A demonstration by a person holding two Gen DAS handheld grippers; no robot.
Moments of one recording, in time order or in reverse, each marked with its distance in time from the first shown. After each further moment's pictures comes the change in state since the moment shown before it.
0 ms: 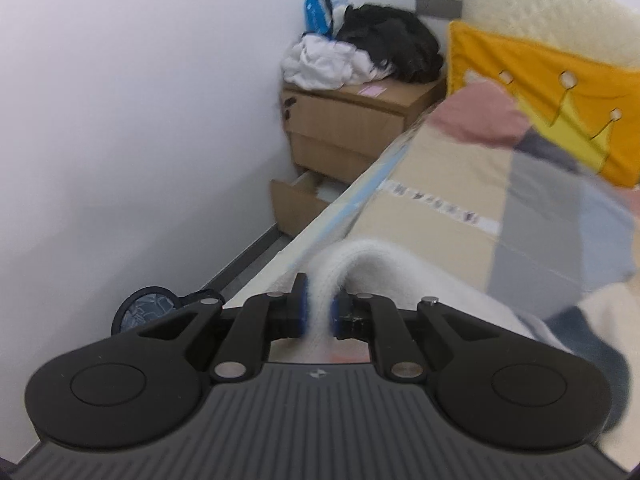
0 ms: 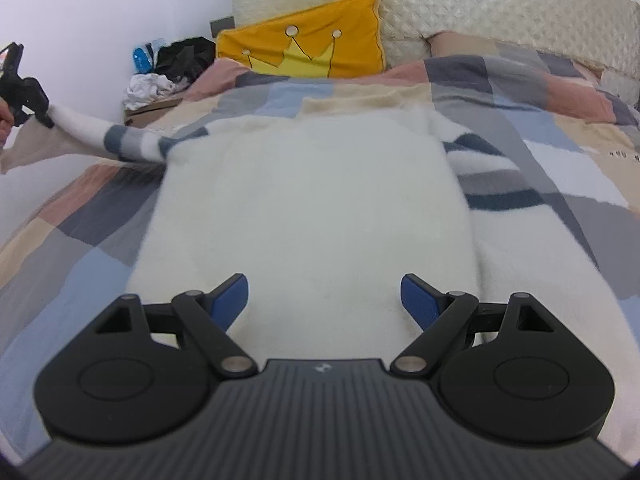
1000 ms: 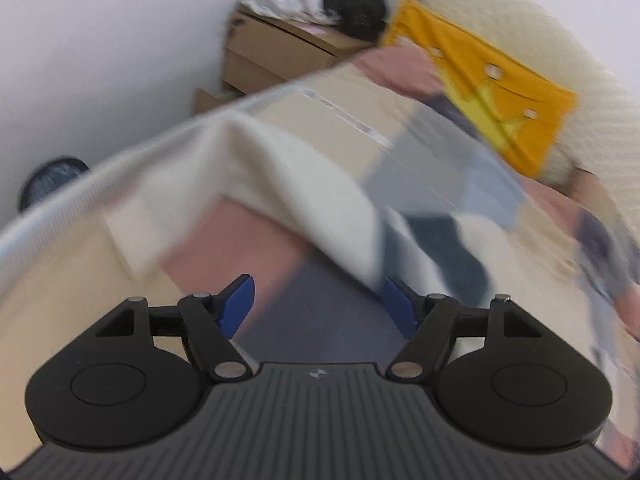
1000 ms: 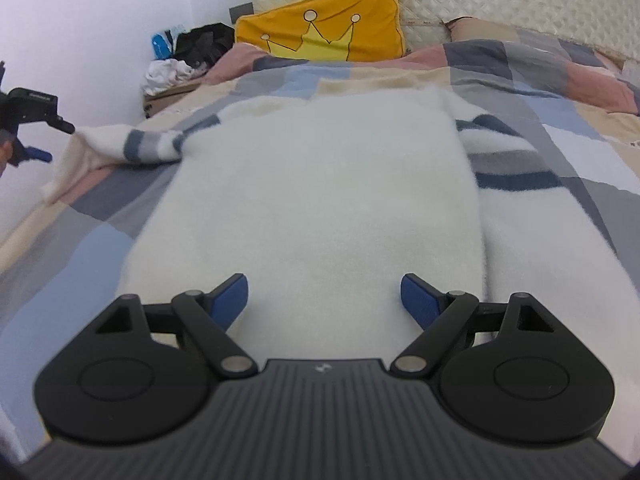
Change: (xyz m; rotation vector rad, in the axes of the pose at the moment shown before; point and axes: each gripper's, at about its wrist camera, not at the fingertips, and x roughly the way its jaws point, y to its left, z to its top) left arm -0.113 -0.015 -0.147 -0.228 0.122 -0.368; right arm 0.001 -0.012 -0.012 -0.027 0.021 0.087
